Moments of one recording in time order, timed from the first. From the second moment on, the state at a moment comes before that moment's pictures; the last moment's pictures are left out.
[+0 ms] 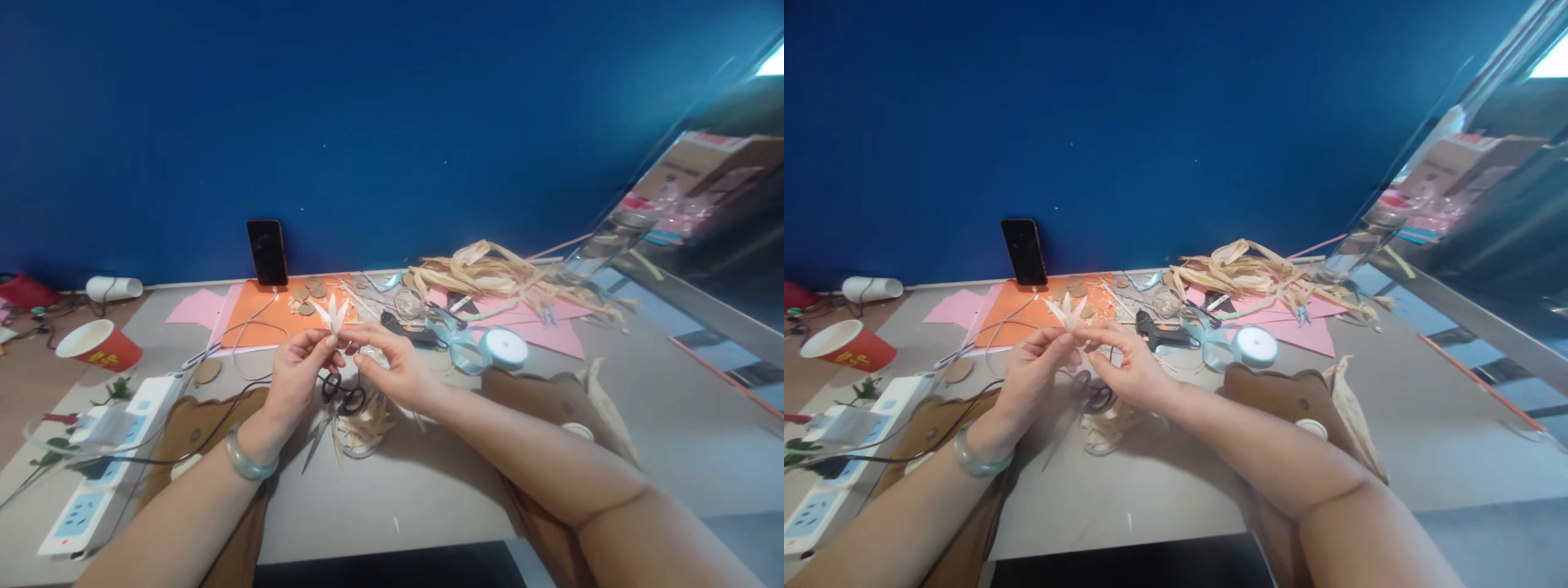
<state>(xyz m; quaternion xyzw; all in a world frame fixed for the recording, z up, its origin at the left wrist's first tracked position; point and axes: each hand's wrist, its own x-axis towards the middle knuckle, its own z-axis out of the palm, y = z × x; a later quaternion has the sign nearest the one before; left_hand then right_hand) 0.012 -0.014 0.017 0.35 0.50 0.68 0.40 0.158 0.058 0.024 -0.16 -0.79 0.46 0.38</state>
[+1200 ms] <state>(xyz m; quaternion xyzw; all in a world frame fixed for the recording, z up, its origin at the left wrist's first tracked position) 0.015 -0.016 0.021 0.38 0.55 0.65 0.36 0.156 0.059 0.014 -0.13 -0.81 0.40 0.41</state>
